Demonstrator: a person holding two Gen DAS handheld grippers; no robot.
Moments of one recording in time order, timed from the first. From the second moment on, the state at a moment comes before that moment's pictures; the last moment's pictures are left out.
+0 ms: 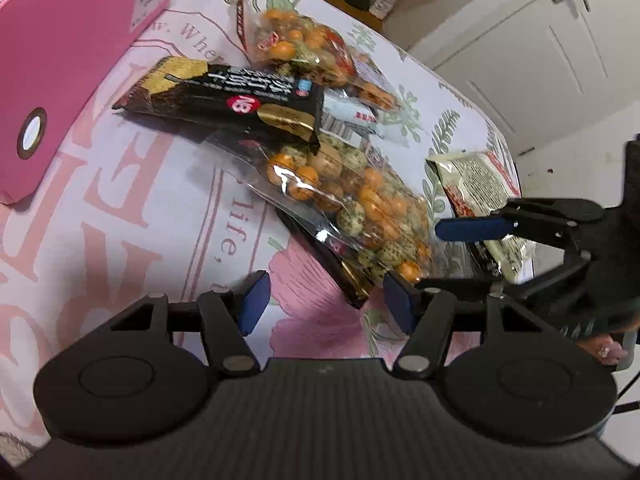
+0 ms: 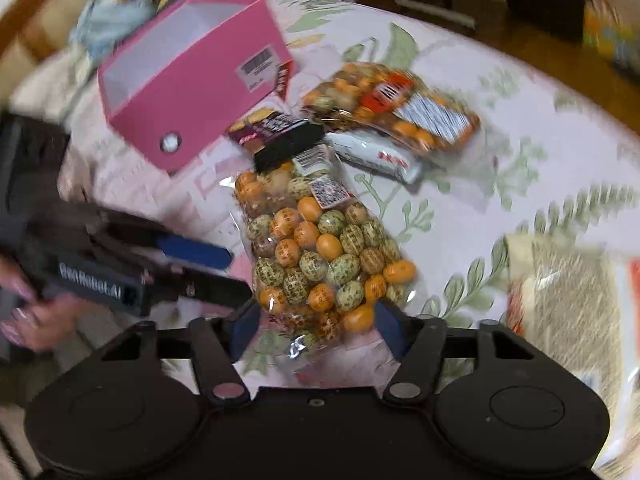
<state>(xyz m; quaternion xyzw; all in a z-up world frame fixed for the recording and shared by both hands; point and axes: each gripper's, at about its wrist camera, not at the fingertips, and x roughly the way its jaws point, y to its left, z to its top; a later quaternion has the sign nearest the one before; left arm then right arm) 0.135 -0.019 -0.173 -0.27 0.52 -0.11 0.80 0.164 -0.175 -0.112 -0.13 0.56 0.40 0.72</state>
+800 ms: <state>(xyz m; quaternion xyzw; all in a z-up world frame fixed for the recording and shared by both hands) 0.147 -0.003 -0.171 -0.33 0.52 -0.16 0.77 0.159 -0.145 -0.129 -0.14 0.57 0.32 0.75</state>
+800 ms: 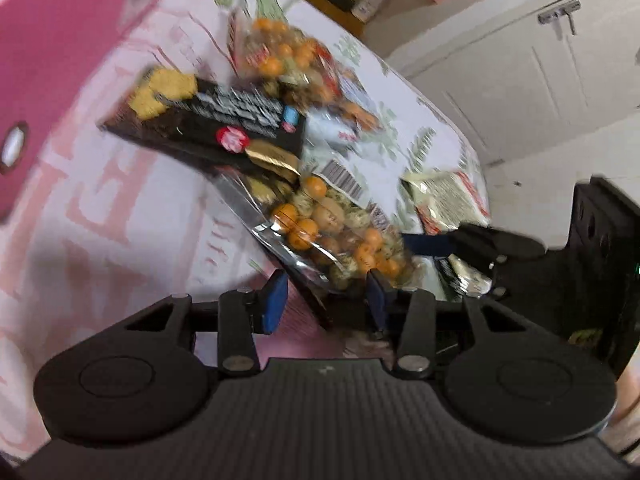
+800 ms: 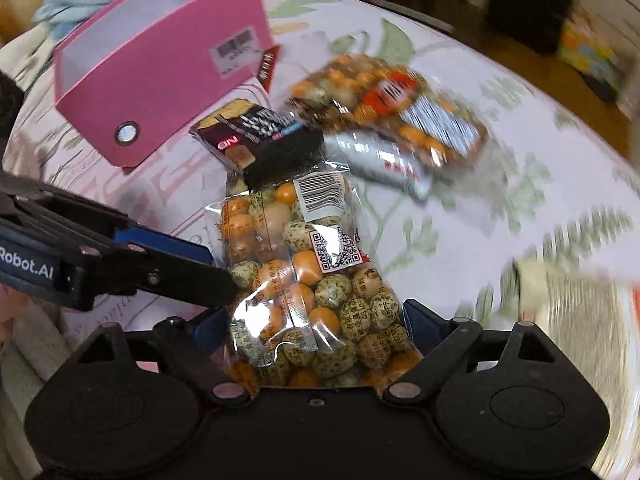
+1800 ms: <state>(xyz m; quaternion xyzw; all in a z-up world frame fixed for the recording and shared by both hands) 0.127 -0.061 -0.148 -0.20 0.60 -0.23 0.74 0.073 -0.162 -0.110 -0.02 0.59 0.23 0.77</state>
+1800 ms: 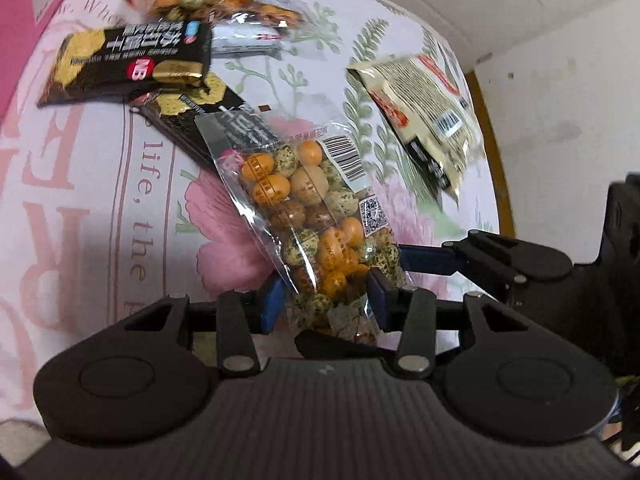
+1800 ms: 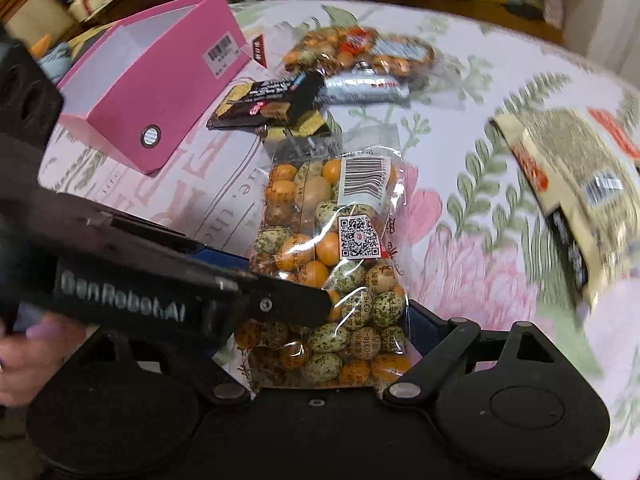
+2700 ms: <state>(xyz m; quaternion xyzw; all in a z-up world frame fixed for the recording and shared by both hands) 0.066 0.073 -0.030 -0.23 0.52 -0.18 0.80 0.041 -0.065 0.001 -0.06 0.52 0.34 0.78</state>
